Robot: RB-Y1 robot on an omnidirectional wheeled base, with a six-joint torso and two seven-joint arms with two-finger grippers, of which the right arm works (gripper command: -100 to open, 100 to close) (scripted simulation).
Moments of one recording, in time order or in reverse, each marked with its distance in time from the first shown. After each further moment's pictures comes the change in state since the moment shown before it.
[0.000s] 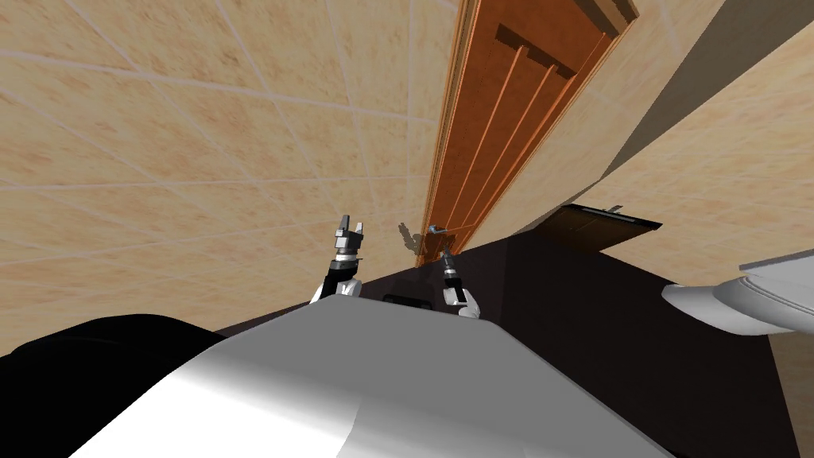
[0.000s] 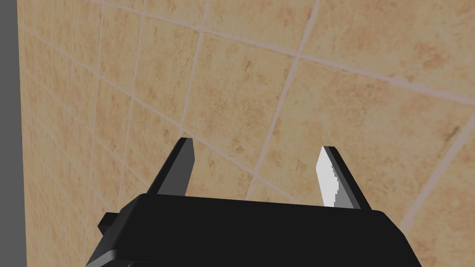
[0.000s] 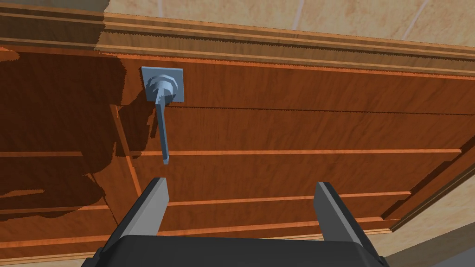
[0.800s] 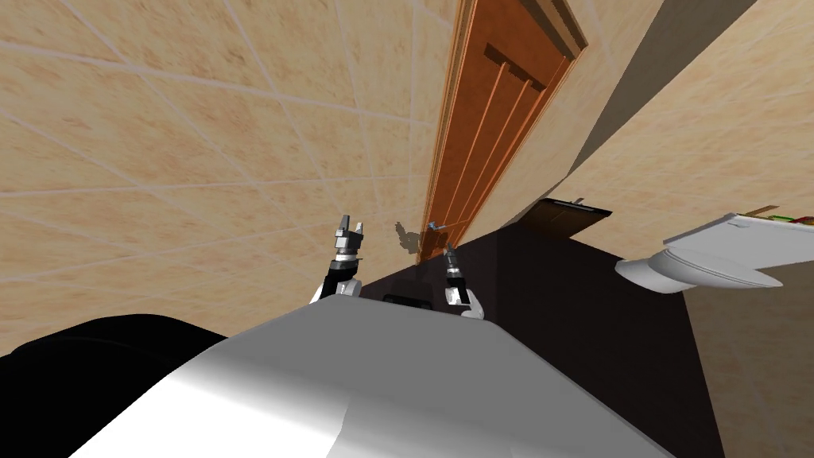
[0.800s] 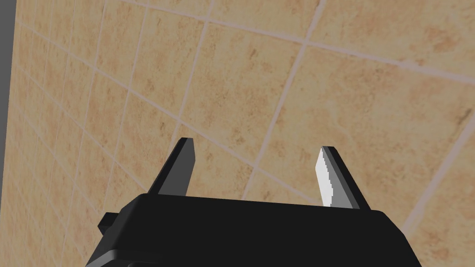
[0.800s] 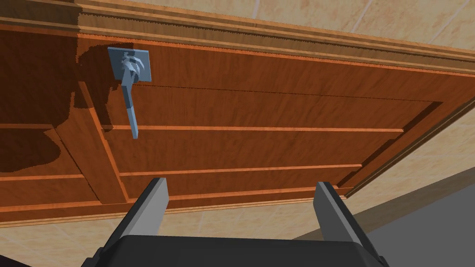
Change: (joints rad) arm 0.083 0.006 -0.022 -0.199 0.003 0.051 0.040
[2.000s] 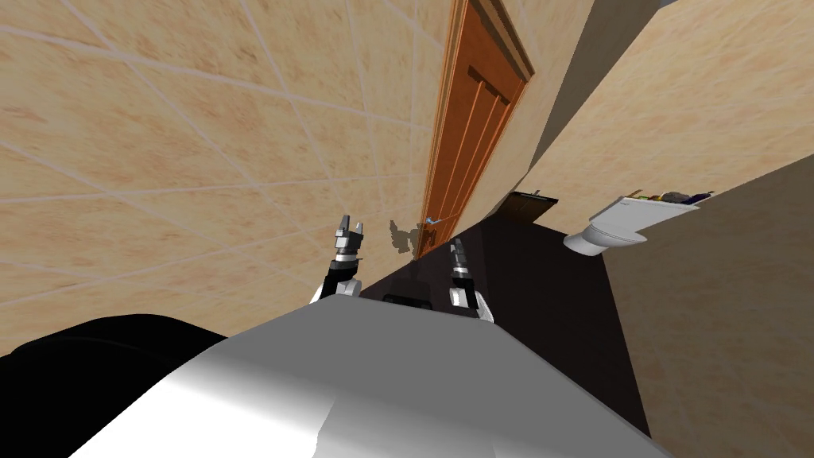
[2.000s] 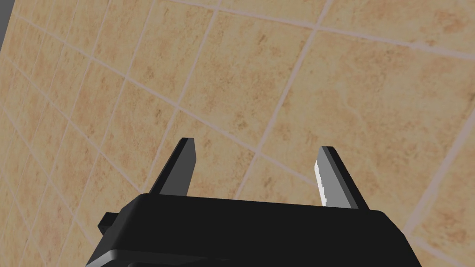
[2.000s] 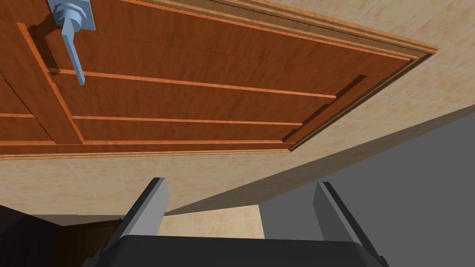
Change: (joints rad) arm 0.127 0.016 -0.036 -0.304 0.006 0.075 0.065
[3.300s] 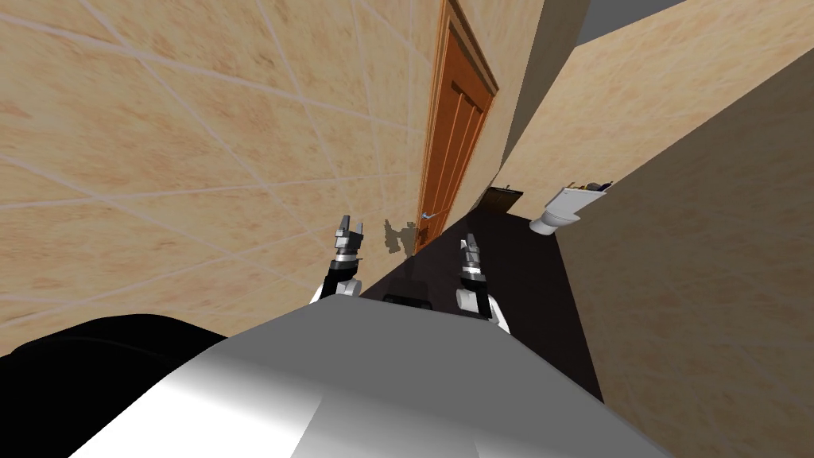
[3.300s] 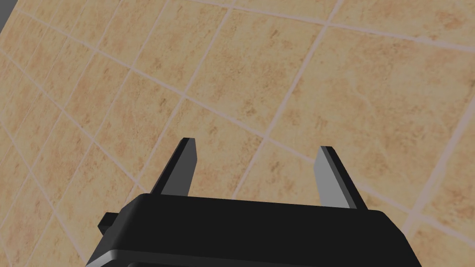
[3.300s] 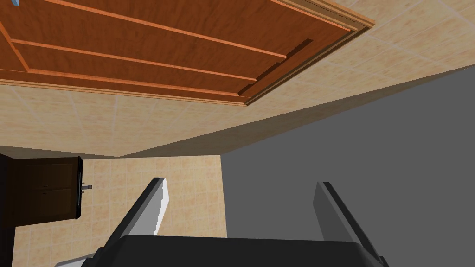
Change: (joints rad) arm 0.120 0.017 -0.036 -0.299 0.005 0.081 0.061
